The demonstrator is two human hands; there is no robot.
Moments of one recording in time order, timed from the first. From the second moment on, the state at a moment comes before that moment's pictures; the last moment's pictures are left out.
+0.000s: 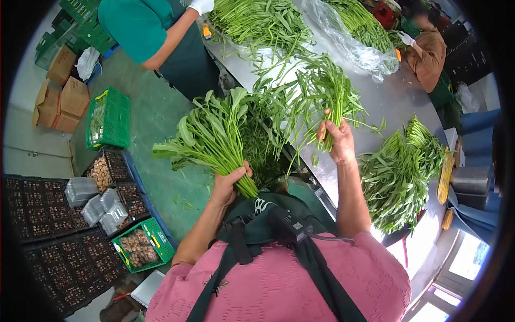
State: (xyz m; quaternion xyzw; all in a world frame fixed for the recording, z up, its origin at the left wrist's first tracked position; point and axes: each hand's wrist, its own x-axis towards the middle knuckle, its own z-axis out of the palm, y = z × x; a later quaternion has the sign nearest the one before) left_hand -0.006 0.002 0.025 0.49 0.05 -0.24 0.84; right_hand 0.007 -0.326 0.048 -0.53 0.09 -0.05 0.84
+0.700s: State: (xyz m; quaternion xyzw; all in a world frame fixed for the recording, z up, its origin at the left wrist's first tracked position) left_hand 0.005 -0.013 0.027 0.46 0.04 -0.31 0.83; right_hand -0.043 -0.183 0.042 -0.82 0.00 0.09 0.57
